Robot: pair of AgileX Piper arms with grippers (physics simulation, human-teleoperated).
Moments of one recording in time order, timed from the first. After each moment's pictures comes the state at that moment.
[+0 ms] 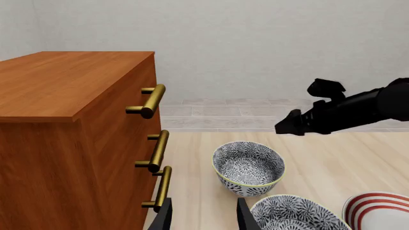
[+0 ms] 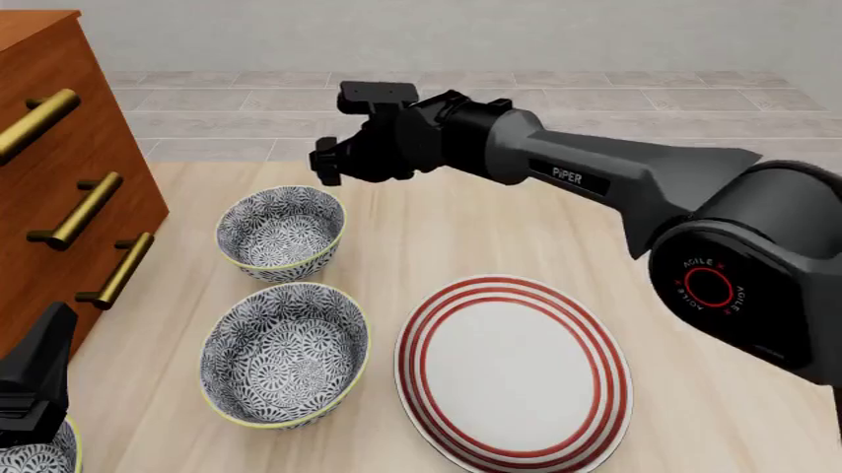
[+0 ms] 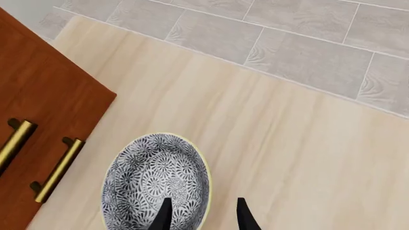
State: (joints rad) left arm 0.00 0.01 0.00 0.00 0.00; right arm 0.68 2.21 -1.88 0.39 0.29
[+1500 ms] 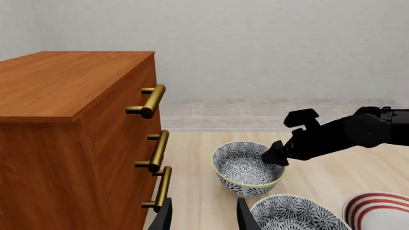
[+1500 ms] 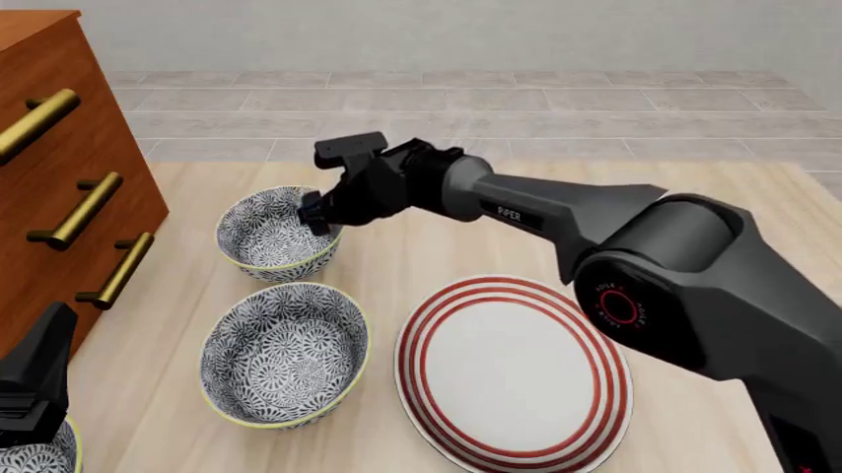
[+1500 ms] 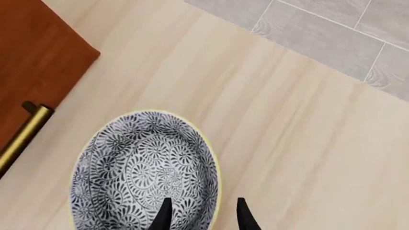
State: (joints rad) left arm 0.00 0.01 0.00 0.00 0.00; right arm 0.72 2.38 -1.98 0.44 0.19
